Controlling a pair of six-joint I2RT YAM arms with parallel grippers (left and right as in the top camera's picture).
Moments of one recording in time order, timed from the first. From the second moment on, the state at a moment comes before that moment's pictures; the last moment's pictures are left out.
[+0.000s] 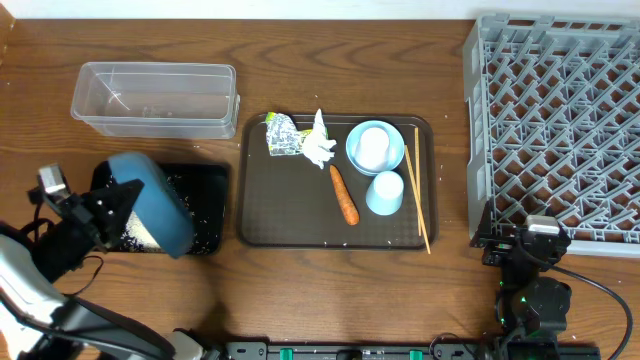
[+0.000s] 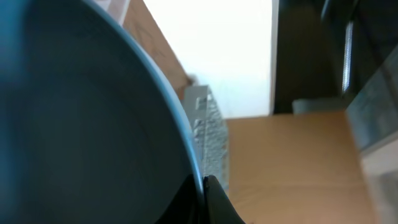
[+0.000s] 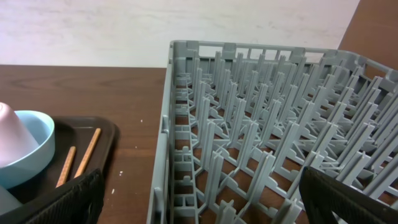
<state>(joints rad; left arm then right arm) 0.96 1.46 1.12 -1.70 1.35 0.71 0.01 0.07 0.01 -0.07 0.15 -0.03</state>
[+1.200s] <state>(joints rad) -0.37 1.09 1.28 -1.12 0.20 -0.48 0.01 0.07 0.01 -0.07 0.15 -0.03</state>
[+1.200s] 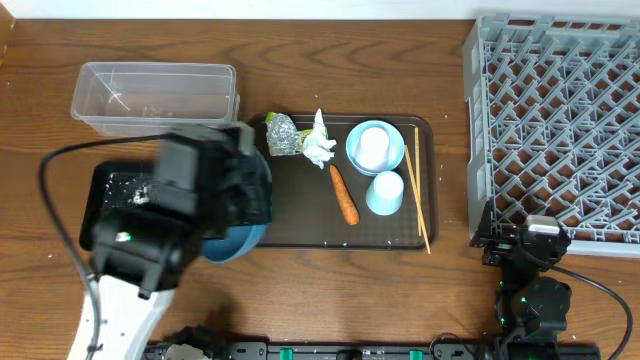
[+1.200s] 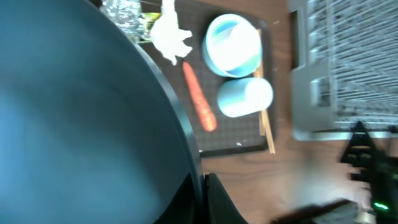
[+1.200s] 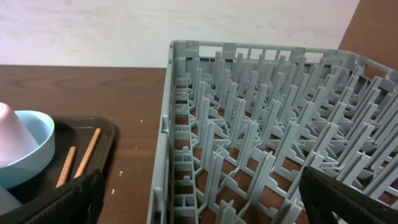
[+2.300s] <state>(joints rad) -0.66 1.70 1.28 -0.79 -0.12 -0.66 0.01 0.07 0.01 -0.07 0.15 -0.03</state>
